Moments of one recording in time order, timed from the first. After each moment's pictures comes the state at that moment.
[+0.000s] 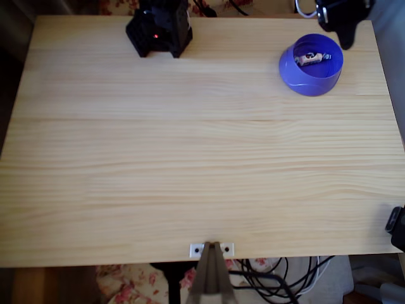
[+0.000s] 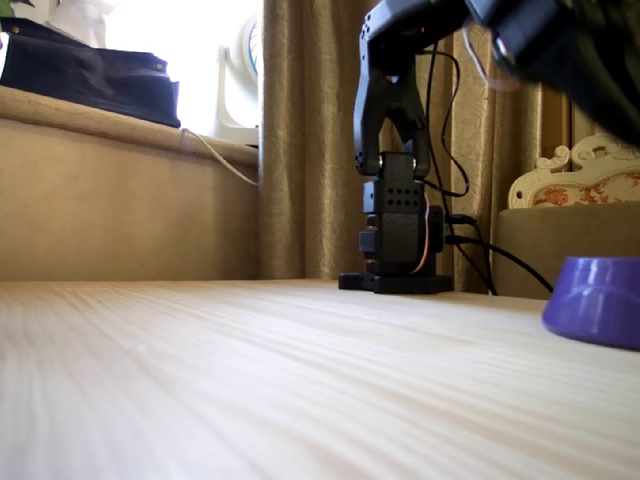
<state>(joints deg) -63.6 103.1 95.8 52.7 -12.5</state>
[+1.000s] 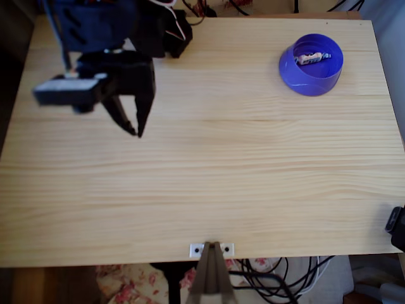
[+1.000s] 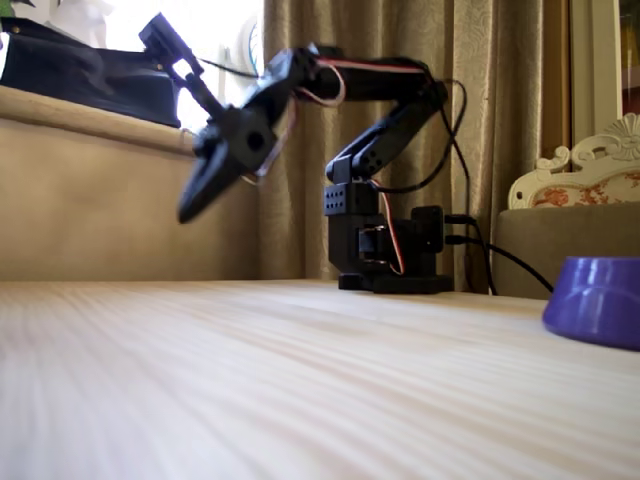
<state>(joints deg) 8.9 151.7 153.5 45.6 -3.7</state>
